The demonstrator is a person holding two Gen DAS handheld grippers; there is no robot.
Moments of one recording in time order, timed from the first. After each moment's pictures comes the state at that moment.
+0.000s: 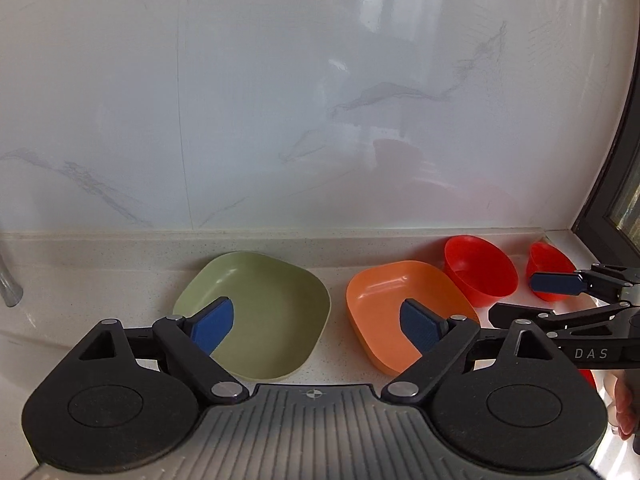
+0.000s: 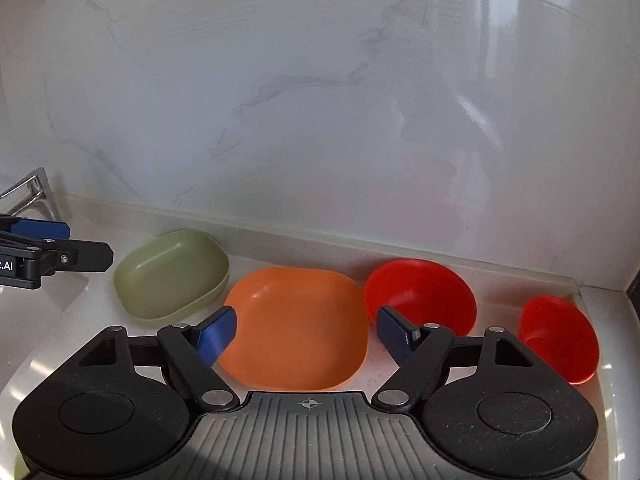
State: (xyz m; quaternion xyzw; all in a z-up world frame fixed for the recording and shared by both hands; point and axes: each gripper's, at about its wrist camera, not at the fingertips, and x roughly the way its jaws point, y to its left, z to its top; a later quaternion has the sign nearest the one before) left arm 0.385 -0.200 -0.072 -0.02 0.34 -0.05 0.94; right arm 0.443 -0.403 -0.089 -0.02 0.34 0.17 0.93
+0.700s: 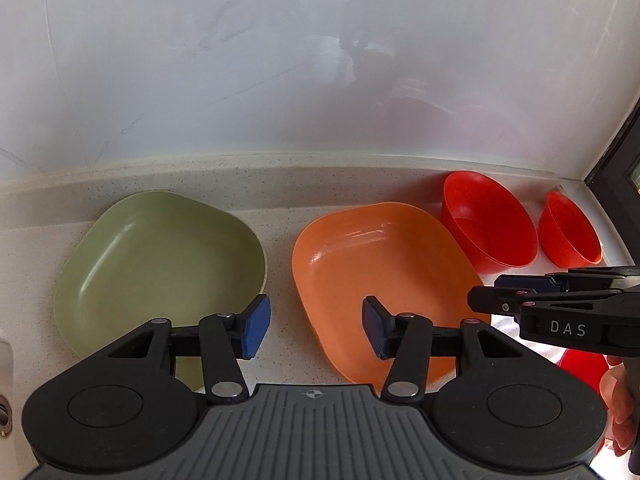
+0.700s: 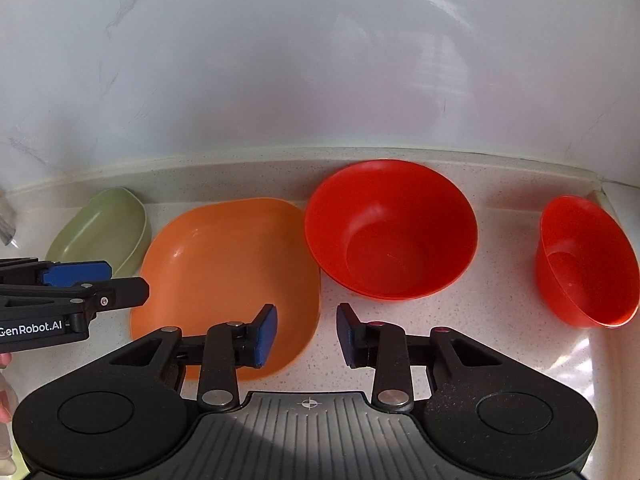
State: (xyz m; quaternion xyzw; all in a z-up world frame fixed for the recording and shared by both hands) left arm 0.462 -0.229 -0.145 -0.03 0.45 -0.09 0.89; right arm 0.515 -0.429 -0.154 0.05 0.47 0.11 0.87
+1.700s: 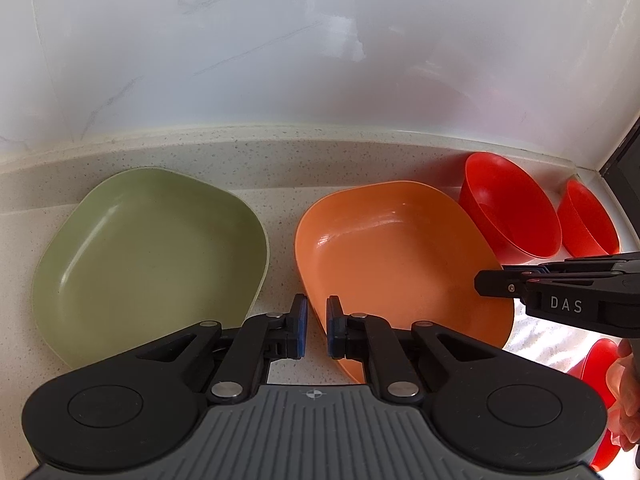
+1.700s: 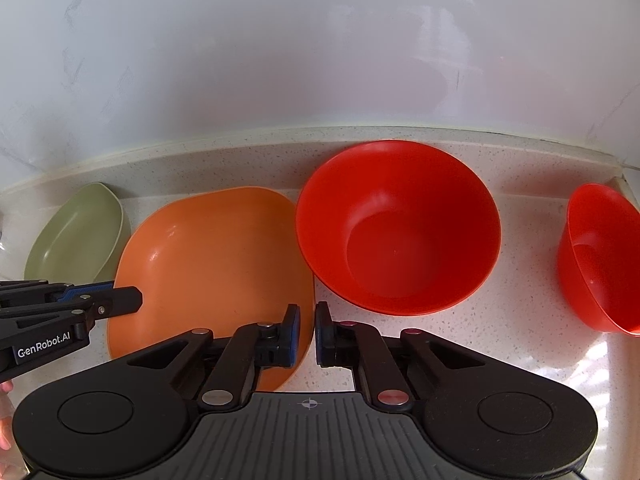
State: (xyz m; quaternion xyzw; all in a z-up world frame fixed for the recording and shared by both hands) left arm 0.477 -0.235 -0.170 -0.03 0.47 -0.09 0.88; right arm 0.539 -0.420 -0.172 0.05 0.50 0.11 0.86
